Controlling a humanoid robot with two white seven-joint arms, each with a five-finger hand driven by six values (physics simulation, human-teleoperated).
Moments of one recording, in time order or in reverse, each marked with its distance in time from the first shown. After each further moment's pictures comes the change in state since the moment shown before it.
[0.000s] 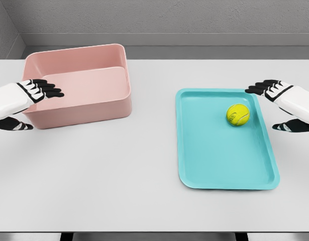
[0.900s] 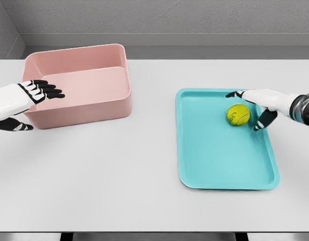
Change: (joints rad) left arm 0.000 -0.001 0.000 -0.003 -0.012 0.000 -0.002; right arm -0.520 0.200 0.417 0.035 -0.016 0.671 0.516
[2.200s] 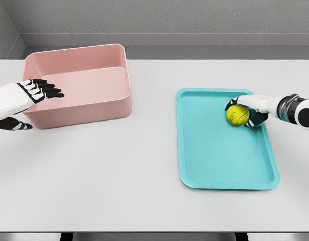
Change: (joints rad) left arm -0.001 -0.003 0.009 0.002 -0.016 0.000 -0.001; right arm -0.080 0.072 0.139 0.137 0.007 0.034 0.012
